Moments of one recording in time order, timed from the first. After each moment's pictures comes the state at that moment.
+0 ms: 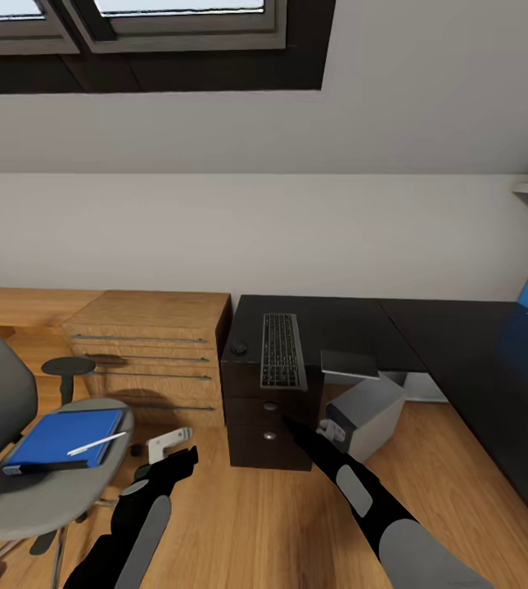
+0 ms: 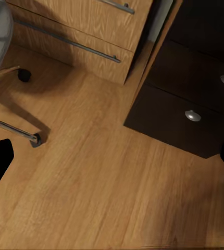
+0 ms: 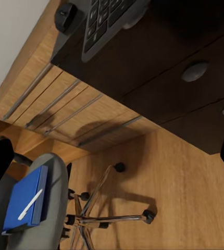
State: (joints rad) left arm -0.22 -0.06 -0.16 -1.41 0.43 0.52 0.53; right arm -0.65 0.12 -0.04 -0.43 -0.60 0.08 0.41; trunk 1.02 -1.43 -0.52
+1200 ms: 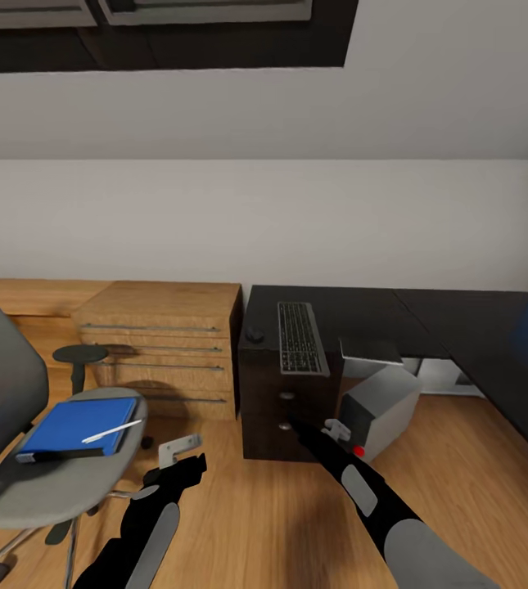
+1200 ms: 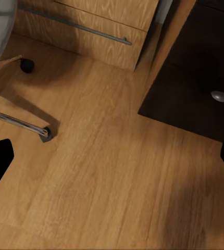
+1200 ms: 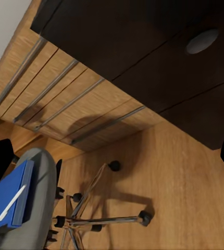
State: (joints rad) left arm -0.22 -0.06 -0.22 -1.37 0.42 0.51 0.53; right arm -0.65 0.10 -0.04 -0.43 -0.59 0.07 0.41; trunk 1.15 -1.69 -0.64
